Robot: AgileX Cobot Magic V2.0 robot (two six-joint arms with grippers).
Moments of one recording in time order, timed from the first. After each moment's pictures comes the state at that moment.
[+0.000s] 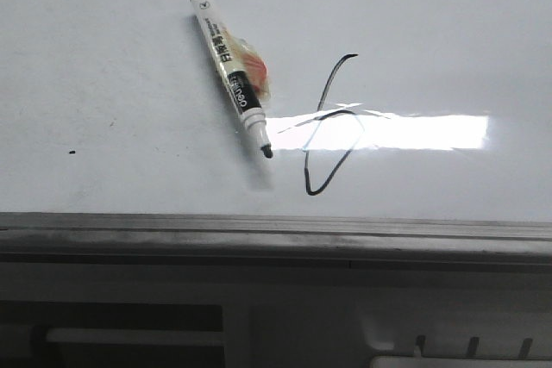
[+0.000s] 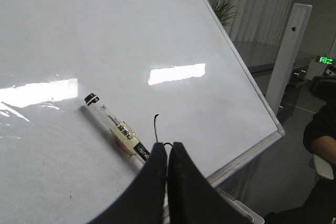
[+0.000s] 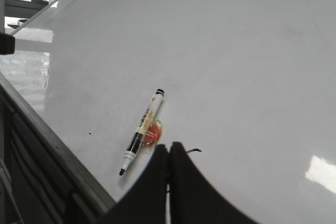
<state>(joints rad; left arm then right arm) -0.95 0.29 -0.24 -1.14 -0.06 0.98 0.48 0.11 -0.25 0.98 0.19 -1.18</state>
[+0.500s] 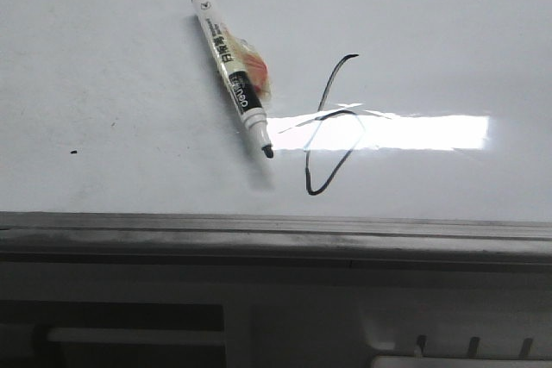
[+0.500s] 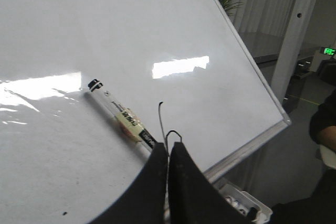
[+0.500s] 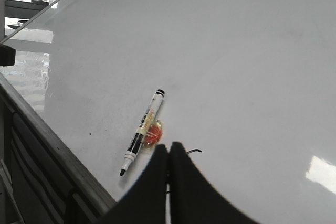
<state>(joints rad) -0.94 0.28 -0.21 -1.11 -0.09 0.98 0.48 0.11 -0.25 0.98 0.19 -1.18</state>
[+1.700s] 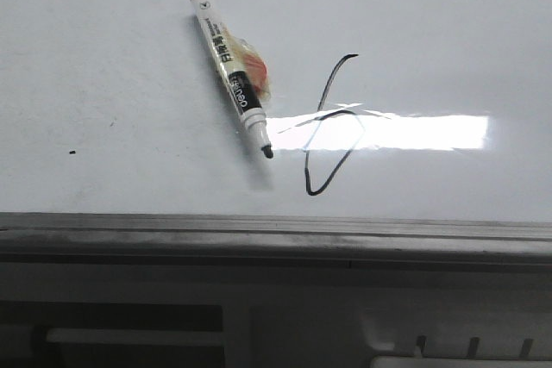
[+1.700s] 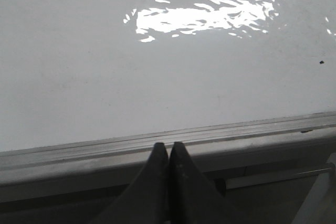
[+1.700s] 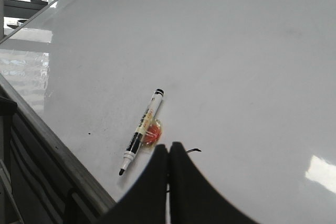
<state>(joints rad) -0.19 0.03 0.01 -0.13 0.31 0.12 0.48 0.11 -0.24 0.98 0.19 -1.18</state>
